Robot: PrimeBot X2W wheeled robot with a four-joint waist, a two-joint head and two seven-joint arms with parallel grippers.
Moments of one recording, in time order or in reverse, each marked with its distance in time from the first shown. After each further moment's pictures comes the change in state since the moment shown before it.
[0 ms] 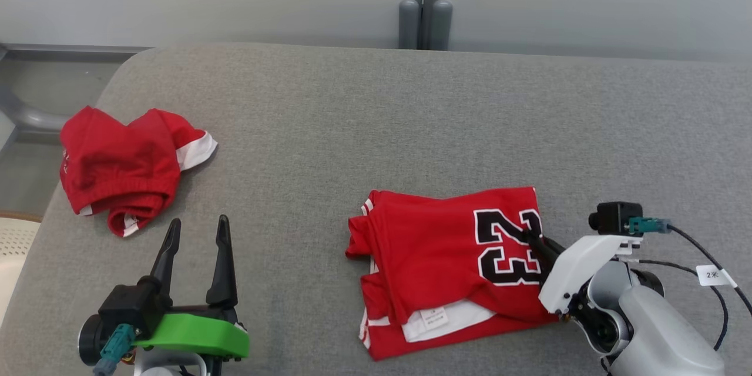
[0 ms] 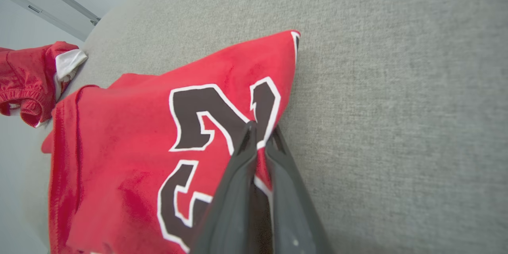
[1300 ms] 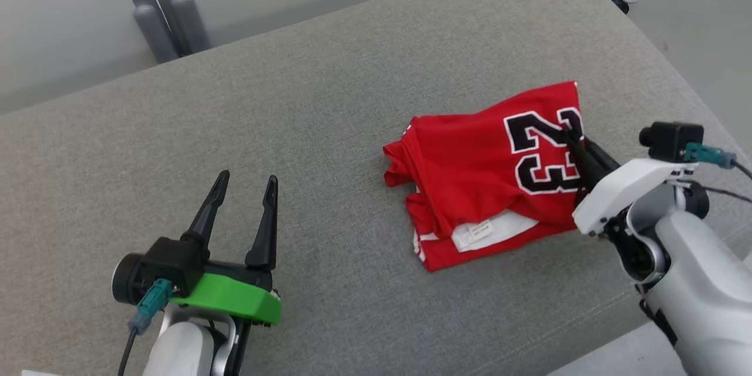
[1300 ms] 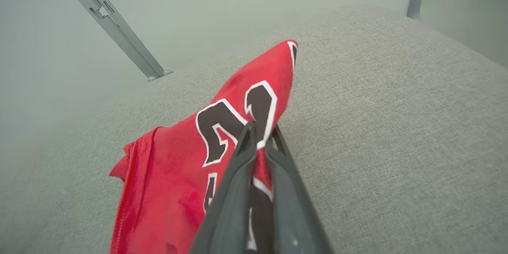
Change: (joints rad) left arm -0.122 0.031 -0.151 0.004 0.001 -0.019 0.008; right arm -0.158 -0.118 0.028 -0.071 0.005 0.000 -0.168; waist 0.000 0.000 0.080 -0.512
